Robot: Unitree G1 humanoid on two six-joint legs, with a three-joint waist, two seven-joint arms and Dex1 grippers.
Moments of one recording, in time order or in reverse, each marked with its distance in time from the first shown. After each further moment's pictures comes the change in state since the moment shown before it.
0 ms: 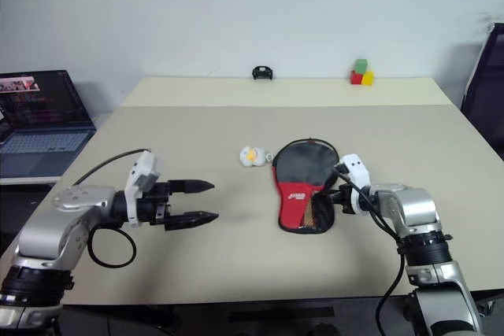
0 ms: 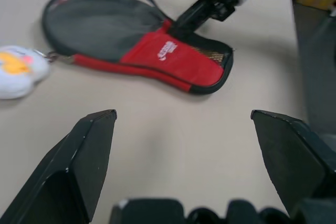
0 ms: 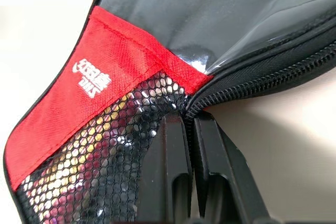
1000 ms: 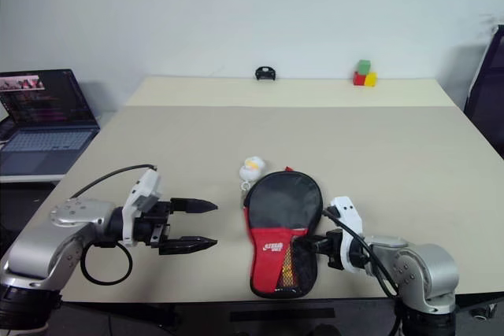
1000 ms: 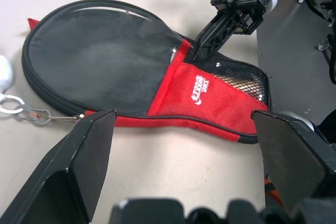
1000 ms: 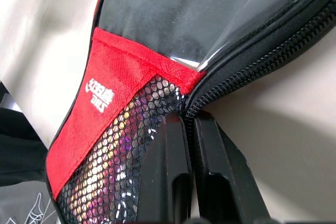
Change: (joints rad) left arm 0.093 0.039 -0.004 -0.119 -0.025 0.025 -0.019; right arm 0.367 0.212 -0.197 -0.639 0.222 0.484 -0.262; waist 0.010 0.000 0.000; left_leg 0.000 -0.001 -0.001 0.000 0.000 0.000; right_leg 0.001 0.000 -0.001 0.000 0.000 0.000
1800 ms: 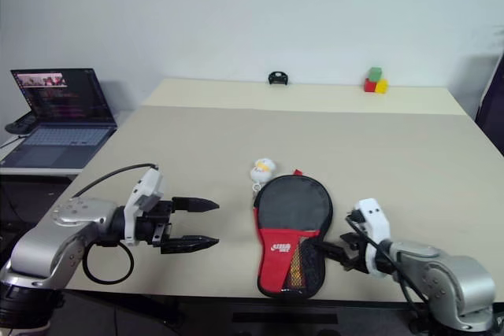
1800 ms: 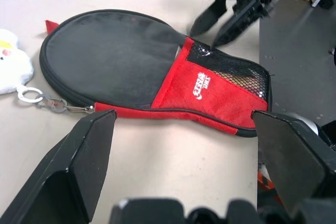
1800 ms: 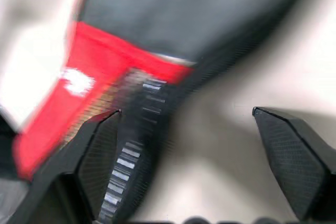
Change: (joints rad) left arm -0.008 -0.010 -0.007 0.001 0.004 -0.006 0.010; right arm 0.095 -0.190 -0.091 -0.059 0.070 -0.119 0.008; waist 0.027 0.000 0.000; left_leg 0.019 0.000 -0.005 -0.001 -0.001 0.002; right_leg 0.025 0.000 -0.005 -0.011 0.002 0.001
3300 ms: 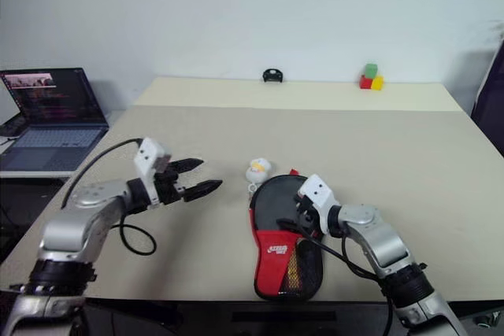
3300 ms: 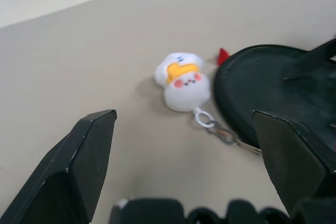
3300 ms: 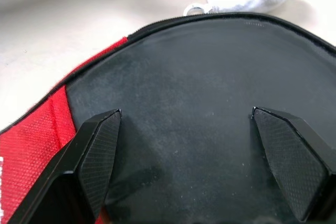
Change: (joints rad) left arm -0.236 -0.170 -0.020 0.303 0.174 -0.061 0.441; right arm -0.285 0.016 0.560 0.585 -0.409 -0.935 0.241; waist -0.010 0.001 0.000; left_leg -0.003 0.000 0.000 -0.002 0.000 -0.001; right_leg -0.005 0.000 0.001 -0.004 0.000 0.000
